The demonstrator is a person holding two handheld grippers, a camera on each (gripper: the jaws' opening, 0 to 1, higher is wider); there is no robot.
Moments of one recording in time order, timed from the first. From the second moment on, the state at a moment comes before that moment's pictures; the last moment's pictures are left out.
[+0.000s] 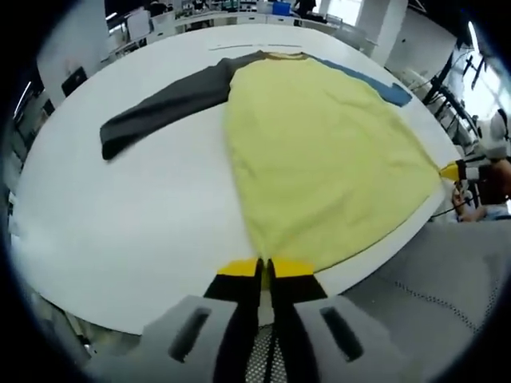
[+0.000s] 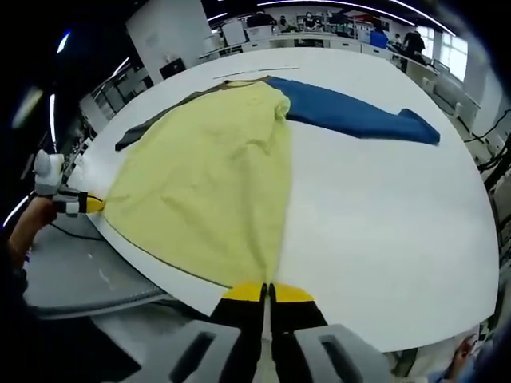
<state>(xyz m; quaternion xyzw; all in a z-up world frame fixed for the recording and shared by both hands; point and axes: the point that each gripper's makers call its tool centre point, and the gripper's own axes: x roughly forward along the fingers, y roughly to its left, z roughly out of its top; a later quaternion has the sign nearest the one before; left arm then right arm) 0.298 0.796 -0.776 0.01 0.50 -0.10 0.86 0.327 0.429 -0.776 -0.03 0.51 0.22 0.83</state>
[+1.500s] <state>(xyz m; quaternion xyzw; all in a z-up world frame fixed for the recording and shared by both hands) 0.354 0.787 -0.710 0.01 0.30 -0.13 0.95 0.496 0.349 -0.724 0.08 0.37 0.12 0.92</state>
